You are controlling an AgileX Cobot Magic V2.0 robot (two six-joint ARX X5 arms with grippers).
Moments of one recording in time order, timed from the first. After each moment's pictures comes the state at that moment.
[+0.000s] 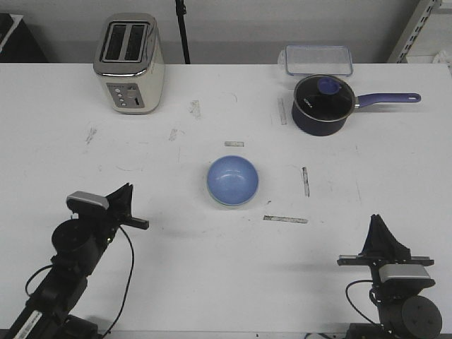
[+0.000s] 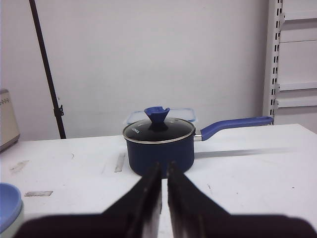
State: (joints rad) left arm -0.30 0.68 0.48 0.16 -0.05 -0.05; right arm -0.03 0.04 0.32 -0.18 -0.05 0.10
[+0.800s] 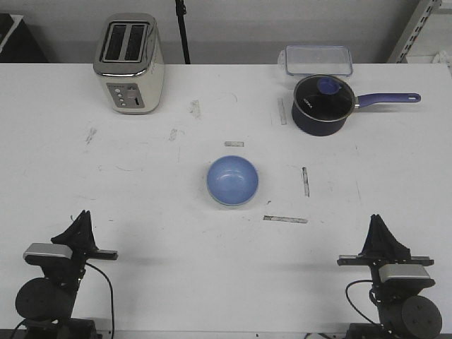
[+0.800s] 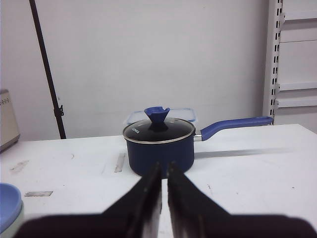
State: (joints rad) left arm -0.09 0.12 0.31 -0.07 -0.05 0.04; right arm -0.03 0.04 0.32 -0.18 -0.05 0.10
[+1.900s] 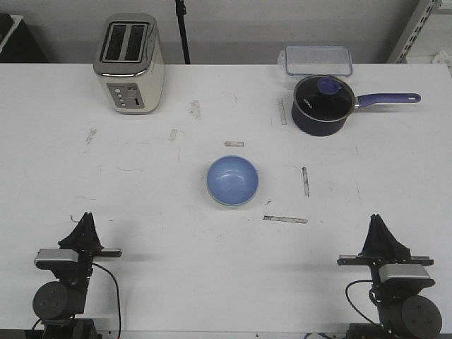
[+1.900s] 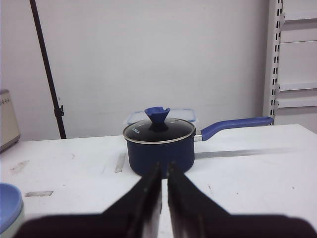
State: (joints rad) left arm -0.03 0.01 0.03 0.20 -0.05 0.00; right arm -0.03 0.04 0.32 -0.18 -0.05 0.10
